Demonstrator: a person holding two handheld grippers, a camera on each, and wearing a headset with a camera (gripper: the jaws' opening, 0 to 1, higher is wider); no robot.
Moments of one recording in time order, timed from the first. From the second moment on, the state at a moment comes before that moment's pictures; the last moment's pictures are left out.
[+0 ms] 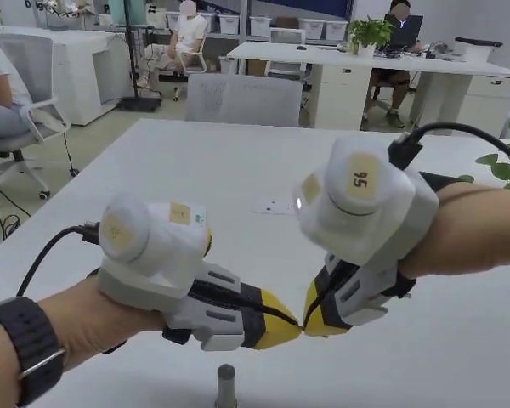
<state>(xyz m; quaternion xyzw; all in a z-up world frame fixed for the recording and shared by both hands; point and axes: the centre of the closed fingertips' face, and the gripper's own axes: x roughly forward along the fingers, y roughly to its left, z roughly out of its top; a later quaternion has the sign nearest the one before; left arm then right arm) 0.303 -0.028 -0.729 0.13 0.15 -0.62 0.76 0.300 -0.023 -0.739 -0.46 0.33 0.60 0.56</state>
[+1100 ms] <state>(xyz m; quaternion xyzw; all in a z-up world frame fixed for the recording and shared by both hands) 0.294 -0.026 -0.724 0.09 0.15 -0.64 0.75 0.292 -0.037 -0.737 -0.40 0.34 0.64 0.57</state>
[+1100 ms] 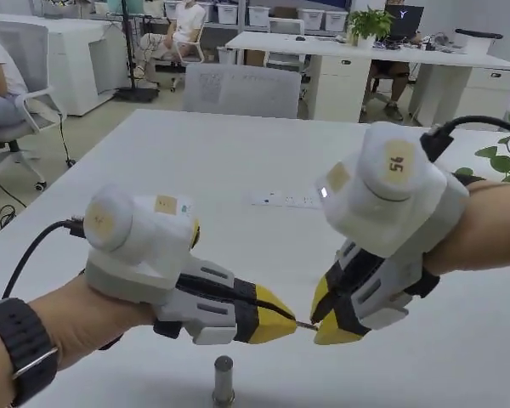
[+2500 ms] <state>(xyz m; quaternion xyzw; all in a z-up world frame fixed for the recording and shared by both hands) 0.276 -0.033 -0.717 0.14 0.14 -0.66 0.73 0.266 -0.042 -0.730 -0.34 0.37 0.69 0.52</state>
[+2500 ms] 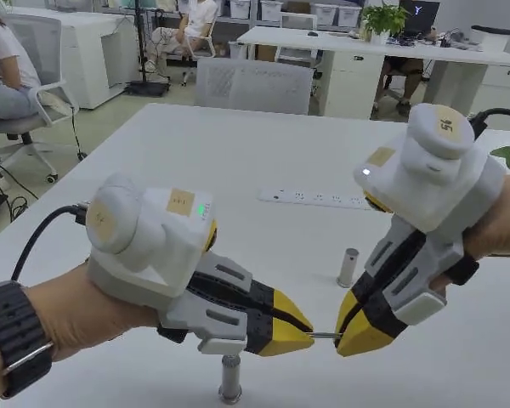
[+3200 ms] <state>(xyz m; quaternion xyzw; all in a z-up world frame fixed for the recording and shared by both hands) 0.282 -0.029 -0.724 0.13 0.19 -0.64 0.73 0.277 -0.039 -0.729 -0.39 0.33 0.66 0.55</state>
